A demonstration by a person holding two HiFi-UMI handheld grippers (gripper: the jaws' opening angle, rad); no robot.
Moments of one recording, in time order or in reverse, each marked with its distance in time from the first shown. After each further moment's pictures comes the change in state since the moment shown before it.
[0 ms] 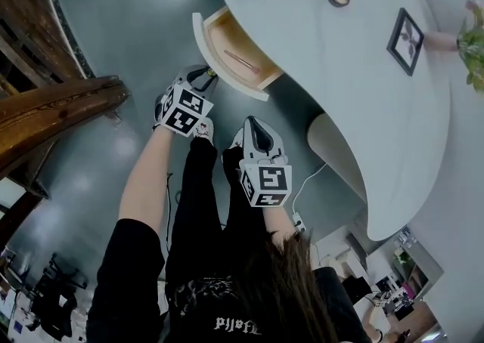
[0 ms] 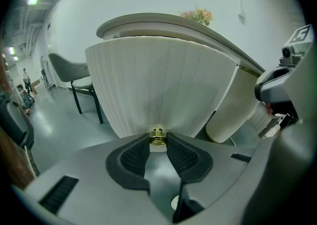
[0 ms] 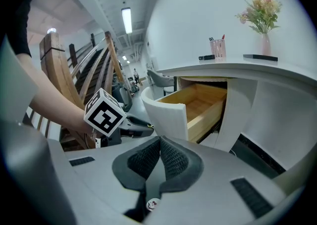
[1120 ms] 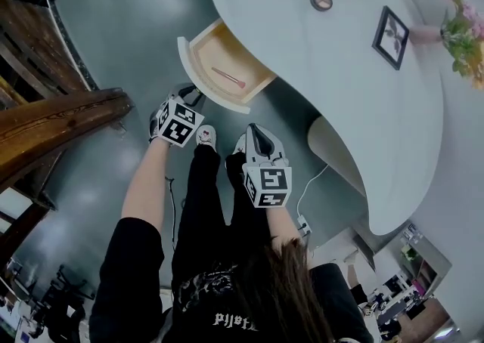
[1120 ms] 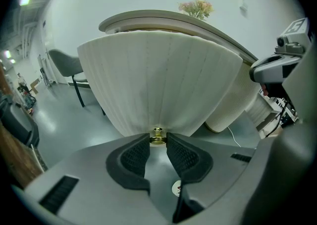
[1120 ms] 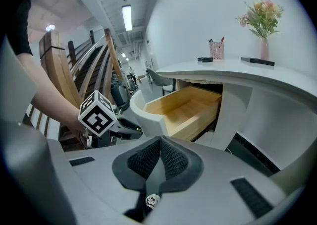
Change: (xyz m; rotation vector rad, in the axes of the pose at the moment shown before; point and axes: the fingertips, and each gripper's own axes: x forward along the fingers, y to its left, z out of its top) left arm -0.029 -0.001 -0.034 0.007 0.117 0.009; right arm -0.023 0.001 0.001 -0.017 0.026 -0.019
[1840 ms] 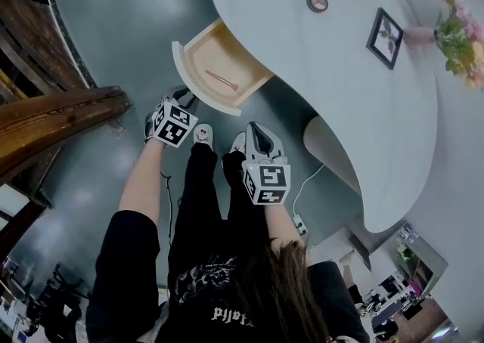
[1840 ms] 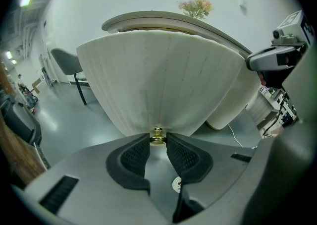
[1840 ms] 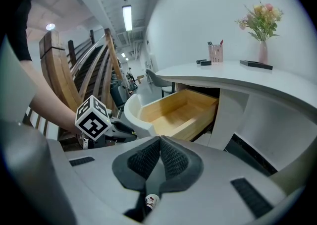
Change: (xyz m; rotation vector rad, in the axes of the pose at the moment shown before) left arm -0.013 -0.002 -0.019 -0.001 0.020 0.016; right arm -0.013 -0.001 0.004 -0.003 -0.003 -0.012
